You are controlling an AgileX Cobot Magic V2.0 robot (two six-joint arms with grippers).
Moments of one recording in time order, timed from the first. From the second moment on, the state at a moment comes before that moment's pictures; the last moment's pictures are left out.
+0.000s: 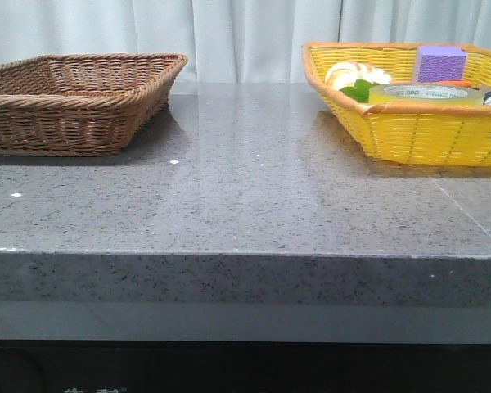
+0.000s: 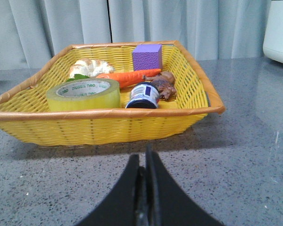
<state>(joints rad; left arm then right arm) -0.08 -0.01 0.01 -0.08 0.03 -0.06 -0.04 -0.01 0.03 0.03 0.03 0.07</state>
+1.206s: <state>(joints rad) -0.08 -0.01 0.01 -0.08 -0.05 -0.06 -0.04 -0.01 0.01 0.03 0.00 0.07</state>
